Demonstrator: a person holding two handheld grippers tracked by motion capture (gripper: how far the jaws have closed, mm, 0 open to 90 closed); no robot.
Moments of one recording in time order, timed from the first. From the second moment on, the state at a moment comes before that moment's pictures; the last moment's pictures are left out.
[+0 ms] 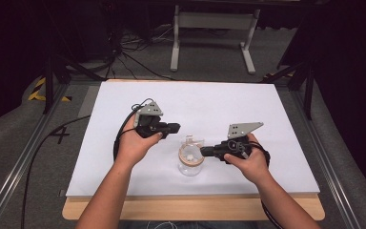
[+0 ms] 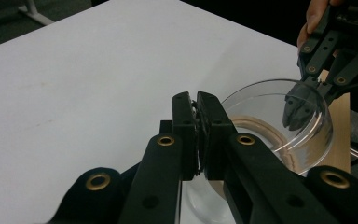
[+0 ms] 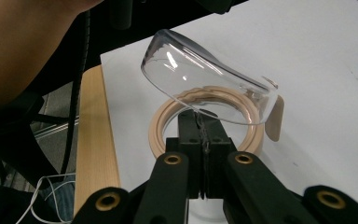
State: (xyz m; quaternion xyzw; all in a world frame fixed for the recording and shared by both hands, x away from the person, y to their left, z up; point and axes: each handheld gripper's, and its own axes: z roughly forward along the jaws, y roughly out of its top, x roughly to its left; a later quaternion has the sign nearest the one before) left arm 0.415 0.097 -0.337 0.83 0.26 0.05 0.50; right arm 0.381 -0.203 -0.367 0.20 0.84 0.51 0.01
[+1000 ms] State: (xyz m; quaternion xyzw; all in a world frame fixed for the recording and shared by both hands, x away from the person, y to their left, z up) left arm 0.387 0.147 -0.377 0.90 0.28 0.00 0.34; right arm 0.377 -0.201 -0.370 0.18 0.88 0.44 -0.01
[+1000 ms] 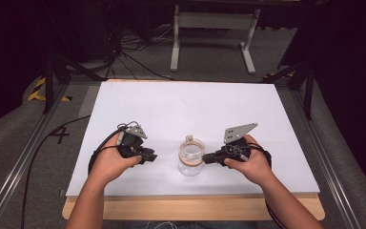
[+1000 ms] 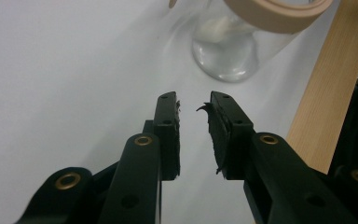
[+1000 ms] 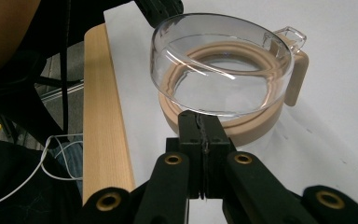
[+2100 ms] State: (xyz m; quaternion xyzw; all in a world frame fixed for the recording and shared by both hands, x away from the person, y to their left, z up) left arm 0.391 0.174 -0.378 0.84 0.36 0.05 0.41; right arm 0.375 -0.229 -0.341 0.19 0.87 0.46 0.02
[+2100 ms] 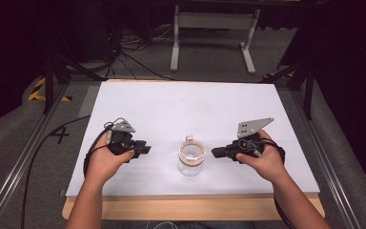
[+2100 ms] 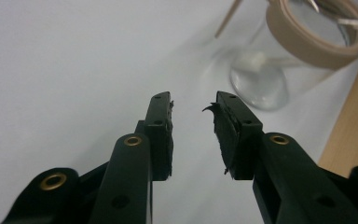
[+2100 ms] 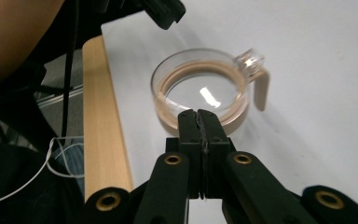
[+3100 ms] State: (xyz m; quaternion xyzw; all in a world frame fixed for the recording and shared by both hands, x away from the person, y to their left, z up) left arm 0.405 0.234 -0.406 0.78 0.46 0.10 0.42; right arm 0.431 -0.364 -0.371 0.39 0.76 0.50 0.14
